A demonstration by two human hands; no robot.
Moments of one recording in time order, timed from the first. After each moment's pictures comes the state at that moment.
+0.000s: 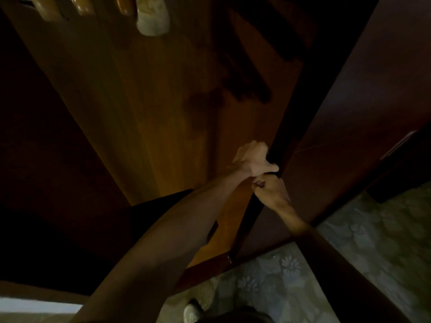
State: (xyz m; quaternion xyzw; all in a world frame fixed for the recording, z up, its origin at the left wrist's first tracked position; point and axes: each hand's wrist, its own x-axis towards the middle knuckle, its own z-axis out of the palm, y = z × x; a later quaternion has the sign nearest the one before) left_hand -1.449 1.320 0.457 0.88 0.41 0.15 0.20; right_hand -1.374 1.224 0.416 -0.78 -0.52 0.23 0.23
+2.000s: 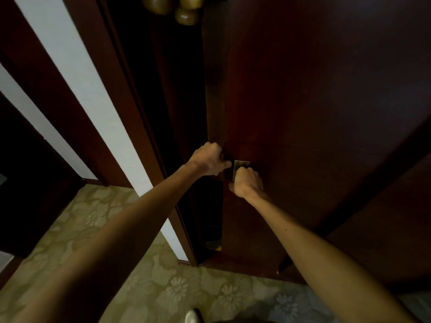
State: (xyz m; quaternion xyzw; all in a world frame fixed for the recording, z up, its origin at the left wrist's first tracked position) left_hand -1.780 1.190 0.480 0.69 0.70 0.12 0.17; right_hand -1.641 1.200 0.417 -0.62 -0.76 0.18 0.05
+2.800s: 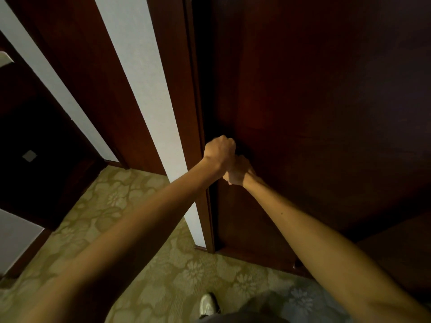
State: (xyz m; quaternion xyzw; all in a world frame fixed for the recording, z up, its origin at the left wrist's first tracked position) left_hand -1.841 1.163 0.468 0.65 0.76 0.03 0.02; right_hand -1.763 1.199 0.405 -0.47 -0.87 0.13 -0.04
